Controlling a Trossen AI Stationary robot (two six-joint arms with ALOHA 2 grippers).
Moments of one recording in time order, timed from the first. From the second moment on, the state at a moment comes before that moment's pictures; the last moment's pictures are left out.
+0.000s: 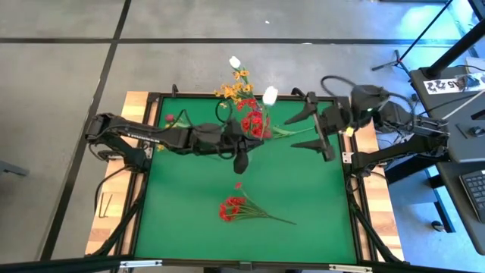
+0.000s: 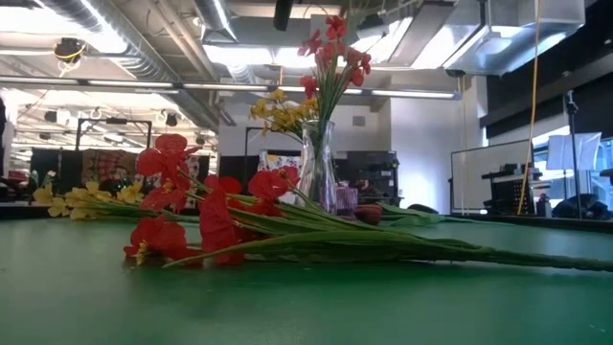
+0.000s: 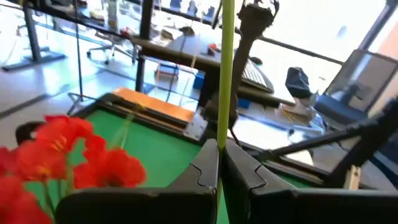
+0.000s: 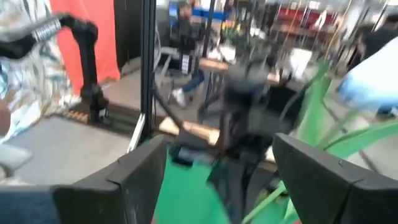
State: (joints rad) left arm -0.06 1.52 1.19 0.16 -0.28 -0.30; right arm -0.03 1.11 1.43 -0.43 -0.30 -0.19
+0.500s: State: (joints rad) left arm 0.00 1.45 1.19 0.20 -0.25 -0.23; right arm -0.03 1.14 1.05 -0.08 -0.27 -0.09
